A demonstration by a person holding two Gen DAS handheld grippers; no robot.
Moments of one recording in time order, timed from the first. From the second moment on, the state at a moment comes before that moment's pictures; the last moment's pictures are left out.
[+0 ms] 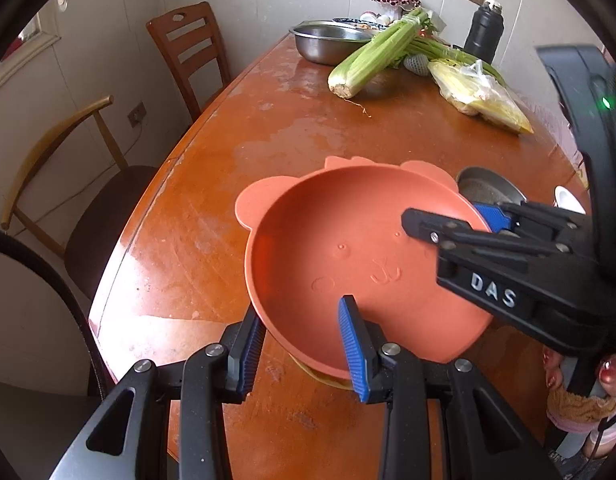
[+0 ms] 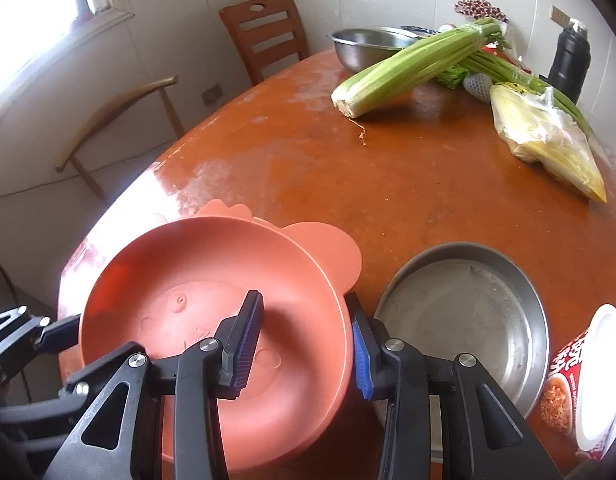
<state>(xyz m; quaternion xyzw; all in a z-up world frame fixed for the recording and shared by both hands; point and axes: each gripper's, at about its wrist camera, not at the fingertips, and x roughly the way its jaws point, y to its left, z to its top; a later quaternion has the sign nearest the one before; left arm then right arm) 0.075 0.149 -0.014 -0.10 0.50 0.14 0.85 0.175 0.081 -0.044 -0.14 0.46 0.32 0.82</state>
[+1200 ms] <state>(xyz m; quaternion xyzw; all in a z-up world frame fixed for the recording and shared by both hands) 0.058 0.149 -0.009 -0.09 0.50 0.11 0.85 0.176 0.091 -0.048 -0.15 0.45 0.31 0.82</state>
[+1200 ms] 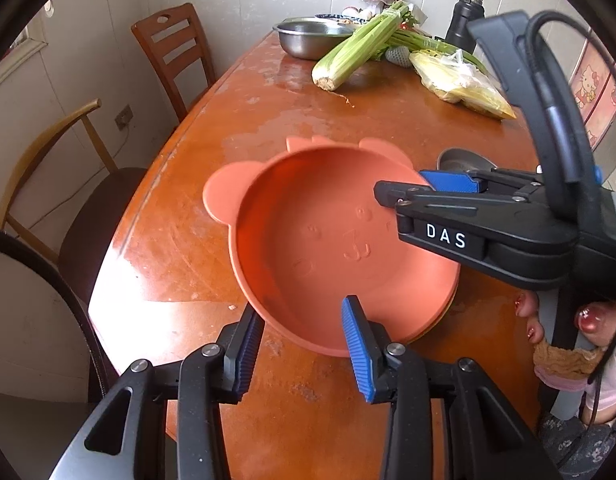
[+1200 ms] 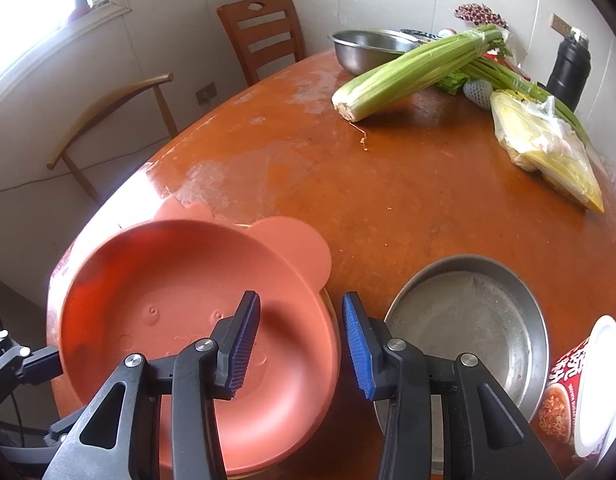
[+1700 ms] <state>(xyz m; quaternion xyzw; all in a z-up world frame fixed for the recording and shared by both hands) 0.048 0.148 0.009 -0.08 0.48 0.11 0.87 0.172 0.092 -0.049 -0.16 0.45 0.31 0.82</state>
